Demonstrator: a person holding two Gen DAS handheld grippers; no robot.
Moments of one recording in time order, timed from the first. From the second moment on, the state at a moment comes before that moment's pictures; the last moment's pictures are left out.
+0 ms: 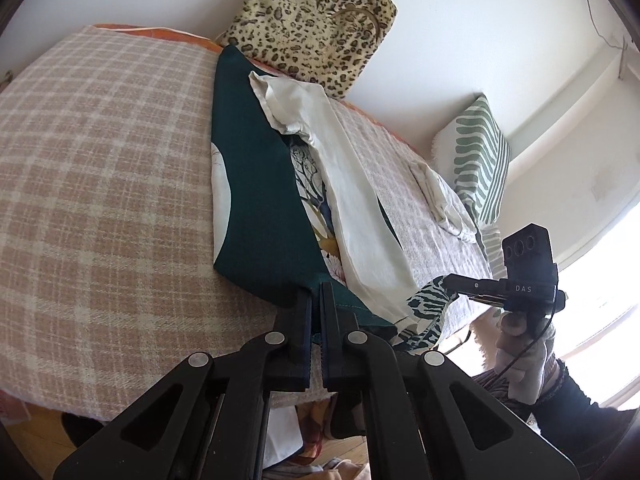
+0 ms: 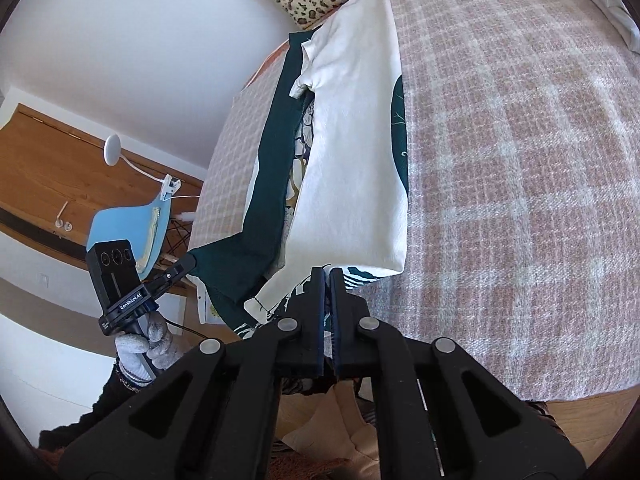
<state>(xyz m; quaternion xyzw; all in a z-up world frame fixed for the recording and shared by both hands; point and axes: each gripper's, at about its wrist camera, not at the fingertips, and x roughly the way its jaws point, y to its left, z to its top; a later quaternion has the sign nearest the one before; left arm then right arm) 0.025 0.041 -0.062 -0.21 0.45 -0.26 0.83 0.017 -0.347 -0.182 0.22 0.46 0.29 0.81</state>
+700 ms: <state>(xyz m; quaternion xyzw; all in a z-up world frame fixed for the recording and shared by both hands) 0.132 0.041 -0.081 -0.20 0.46 -0.21 0.84 0.147 -0.338 -0.177 0.23 0.45 0.23 0.83</state>
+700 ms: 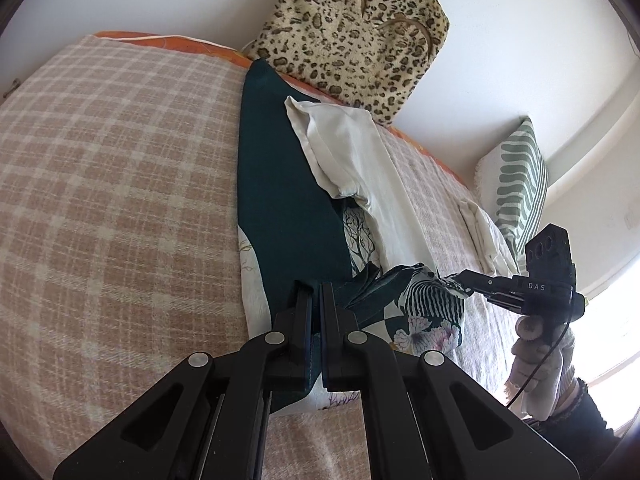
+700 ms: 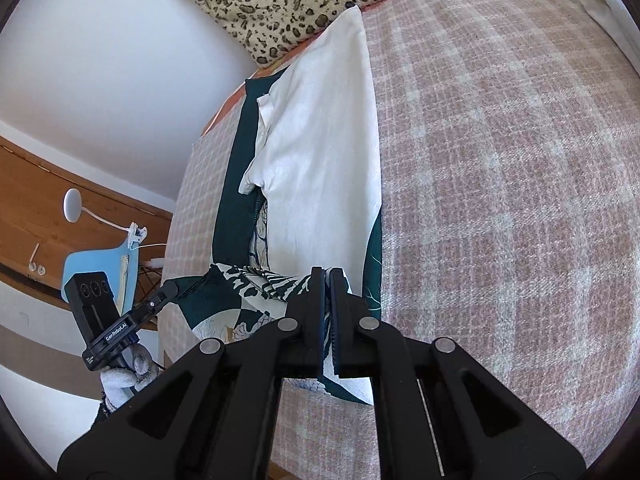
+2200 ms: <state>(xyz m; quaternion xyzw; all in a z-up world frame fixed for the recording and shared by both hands) 0.098 -0.035 -0.101 -0.05 0.47 -0.22 0.85 0.084 -0.237 -0.169 -0.15 0.37 0.24 0.88</state>
